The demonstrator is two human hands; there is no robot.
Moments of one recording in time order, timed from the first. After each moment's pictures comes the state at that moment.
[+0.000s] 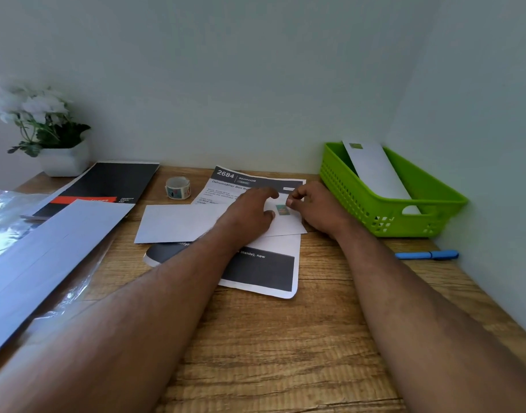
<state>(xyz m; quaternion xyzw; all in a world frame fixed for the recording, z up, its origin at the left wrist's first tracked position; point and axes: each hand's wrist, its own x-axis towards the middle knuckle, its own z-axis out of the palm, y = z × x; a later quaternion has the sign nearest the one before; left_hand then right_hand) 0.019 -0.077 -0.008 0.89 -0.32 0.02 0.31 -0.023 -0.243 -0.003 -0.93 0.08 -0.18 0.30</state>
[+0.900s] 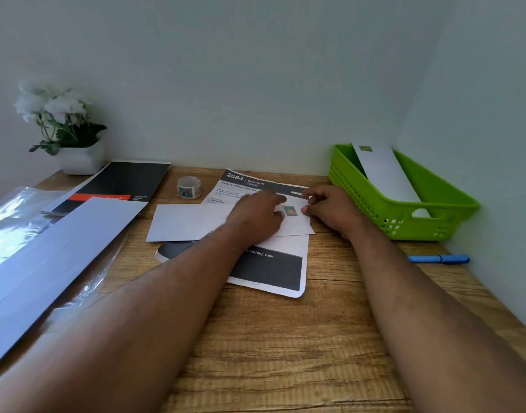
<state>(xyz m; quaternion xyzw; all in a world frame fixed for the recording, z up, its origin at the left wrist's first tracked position) 0.015 -0.075 -0.002 0.92 -0.34 0.04 0.22 -0.025 -0.252 -0.003 -0.88 0.14 -0.17 0.41</state>
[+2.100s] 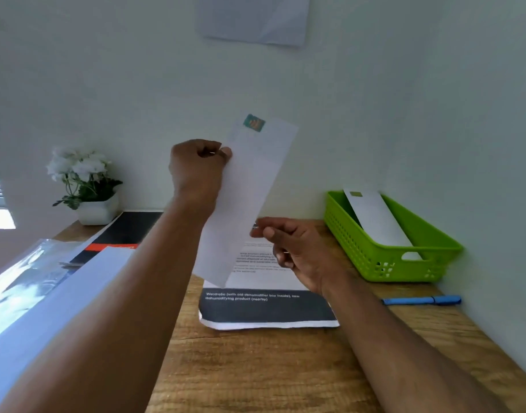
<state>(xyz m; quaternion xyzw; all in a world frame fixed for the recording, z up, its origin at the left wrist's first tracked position) 0.028 -0.007 0.127 0.66 -0.11 0.22 0.71 -0.062 -0.161 0.037 -0.66 -0.06 -0.11 0.74</state>
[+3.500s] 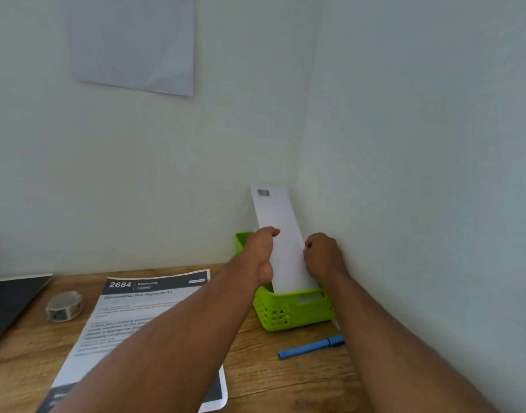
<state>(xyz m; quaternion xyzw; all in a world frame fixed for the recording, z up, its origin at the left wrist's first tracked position) -0.032 -0.267 0.105 0.54 -0.09 -0.32 0.77 -0.081 -0.396 0.079 -0.87 0.33 -0.30 0.19</state>
